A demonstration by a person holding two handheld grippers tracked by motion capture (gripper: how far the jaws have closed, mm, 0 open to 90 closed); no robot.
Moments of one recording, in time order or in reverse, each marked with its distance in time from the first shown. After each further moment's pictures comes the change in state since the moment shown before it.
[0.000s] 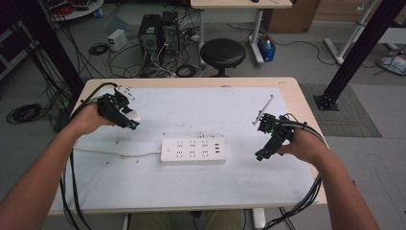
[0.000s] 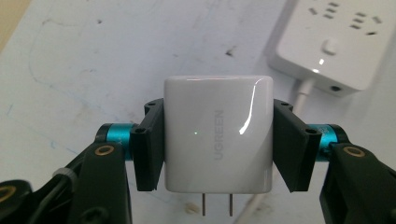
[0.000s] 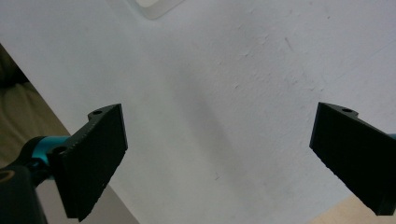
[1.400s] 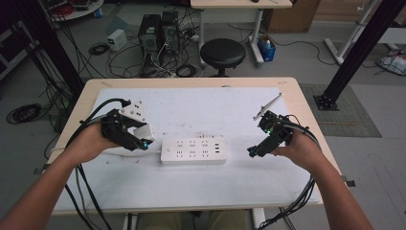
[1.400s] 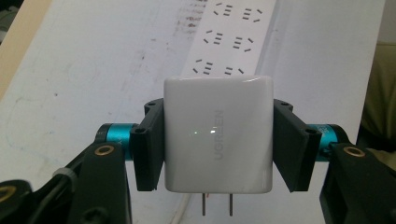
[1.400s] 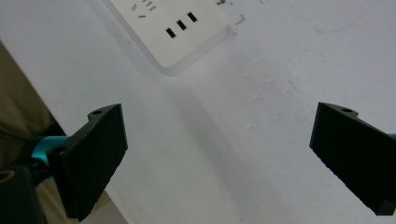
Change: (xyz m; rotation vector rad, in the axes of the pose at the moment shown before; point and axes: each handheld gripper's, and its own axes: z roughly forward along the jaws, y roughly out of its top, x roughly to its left) left arm -0.100 0.026 -0.037 -0.126 -0.005 0.153; right arm 0.010 -0.002 -0.008 -0.209 0.051 0.098
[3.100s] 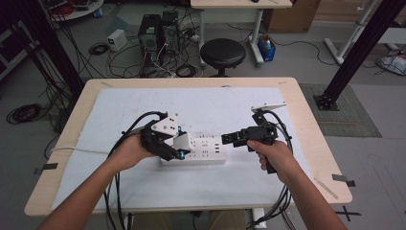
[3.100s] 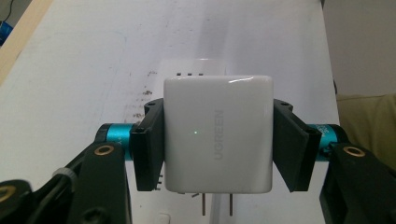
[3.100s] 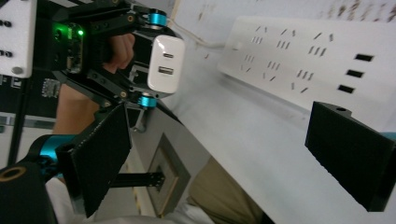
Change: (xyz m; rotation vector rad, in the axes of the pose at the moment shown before) left arm -0.031 0.040 0.068 -0.234 -0.119 0.133; right arm 0.013 0.011 0.030 -0.272 0.655 0.662
